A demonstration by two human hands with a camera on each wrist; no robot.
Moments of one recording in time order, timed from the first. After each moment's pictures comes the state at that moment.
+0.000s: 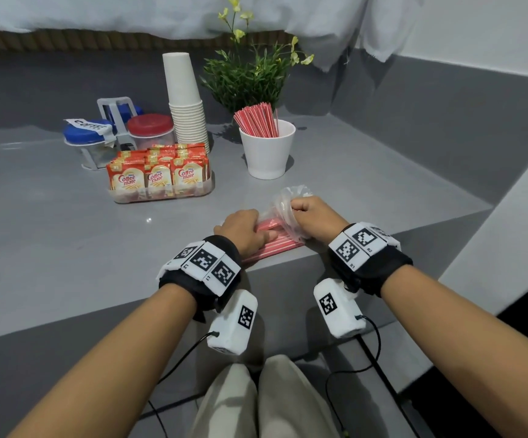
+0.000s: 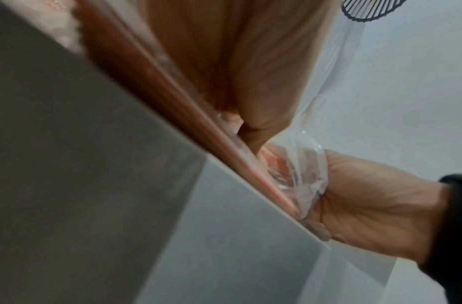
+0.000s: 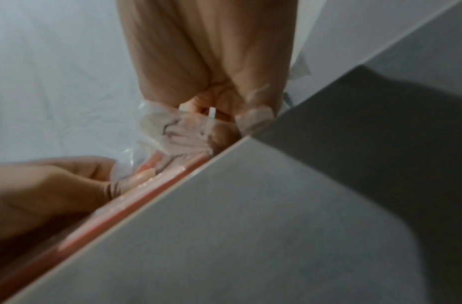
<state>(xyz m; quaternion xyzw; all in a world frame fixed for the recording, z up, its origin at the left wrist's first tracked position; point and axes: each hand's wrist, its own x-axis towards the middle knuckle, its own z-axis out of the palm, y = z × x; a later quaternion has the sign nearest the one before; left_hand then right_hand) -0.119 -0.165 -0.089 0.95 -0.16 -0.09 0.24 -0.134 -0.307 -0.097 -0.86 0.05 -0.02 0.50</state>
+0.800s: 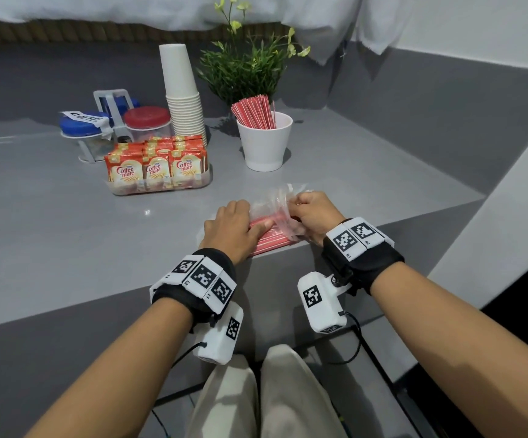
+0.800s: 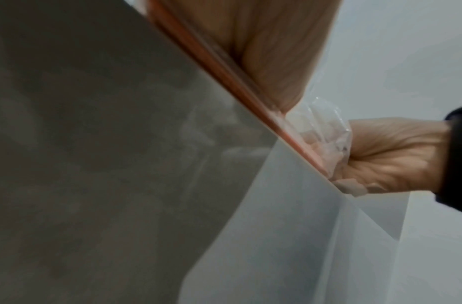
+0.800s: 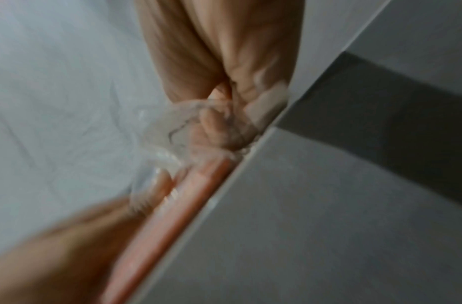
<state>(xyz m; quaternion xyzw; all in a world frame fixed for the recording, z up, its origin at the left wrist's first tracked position) -0.134 -0.151 -0.109 0.96 -0.18 0.02 0.20 -0.146 -0.299 -0.099 -0.76 0.14 -0.03 0.63</state>
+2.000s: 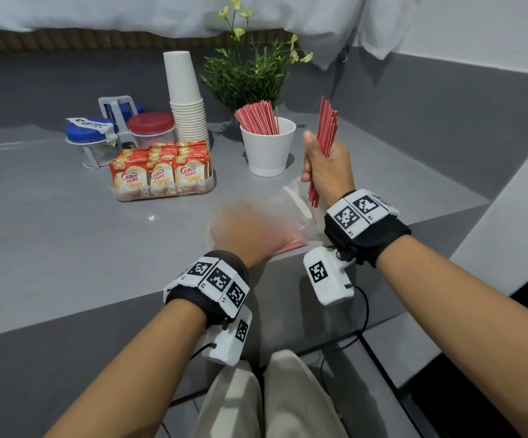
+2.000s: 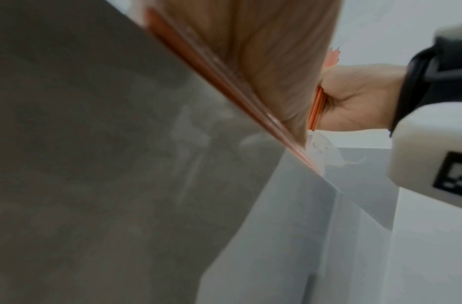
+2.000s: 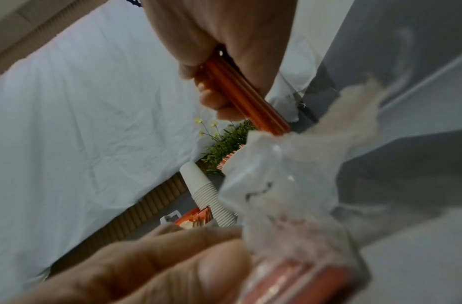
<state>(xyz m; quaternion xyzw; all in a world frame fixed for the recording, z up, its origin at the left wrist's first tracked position) -0.137 -0.159 -0.102 0.97 -0.19 -0.03 0.18 -0.127 -0.302 -0.051 -0.73 0.02 -0.31 0.61</state>
